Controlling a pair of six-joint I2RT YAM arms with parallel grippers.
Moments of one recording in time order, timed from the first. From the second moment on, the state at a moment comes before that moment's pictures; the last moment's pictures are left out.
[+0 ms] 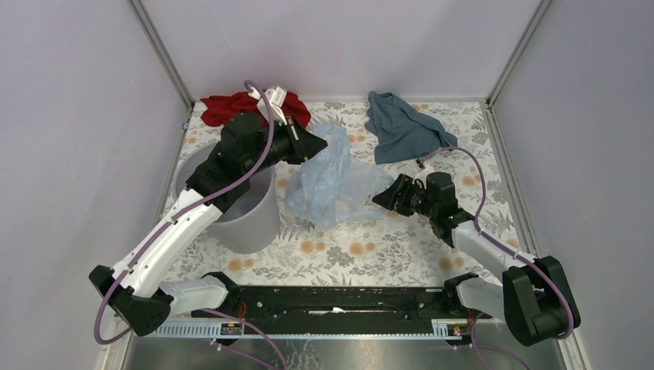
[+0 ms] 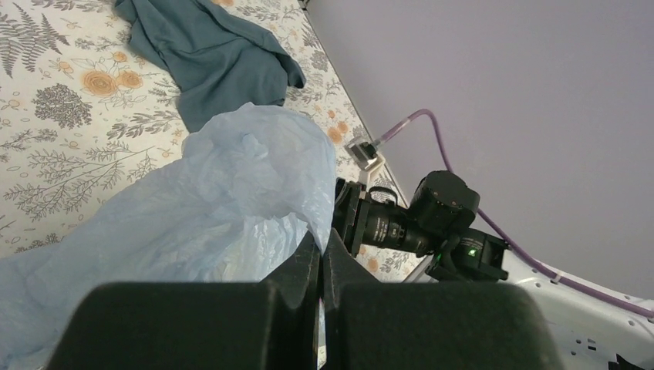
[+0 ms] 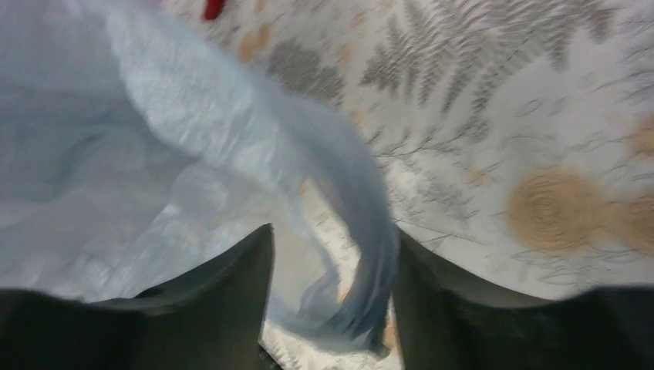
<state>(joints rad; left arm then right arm) -0.63 1.17 1.33 -0.36 0.18 -0.66 0.32 1.14 0.47 0.13 -0.38 0.71</state>
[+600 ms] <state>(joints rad) -0.63 1.70 1.91 -0.64 -0.11 -0.37 0.17 1.27 1.21 -0.42 -0.25 0.61</state>
